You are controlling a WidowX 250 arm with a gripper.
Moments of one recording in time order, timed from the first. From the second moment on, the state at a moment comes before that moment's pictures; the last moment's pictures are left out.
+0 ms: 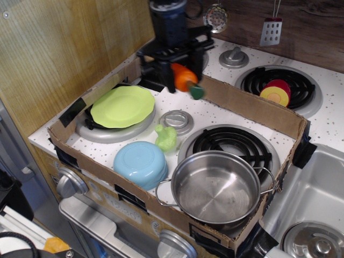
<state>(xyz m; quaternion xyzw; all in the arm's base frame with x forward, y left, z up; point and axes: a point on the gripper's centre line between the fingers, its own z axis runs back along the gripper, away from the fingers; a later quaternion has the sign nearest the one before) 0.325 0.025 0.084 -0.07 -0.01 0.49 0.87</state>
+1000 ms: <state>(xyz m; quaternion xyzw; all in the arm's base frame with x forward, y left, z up) 0.289 -0.082 0.077 -0.13 0.16 0.65 0.73</state>
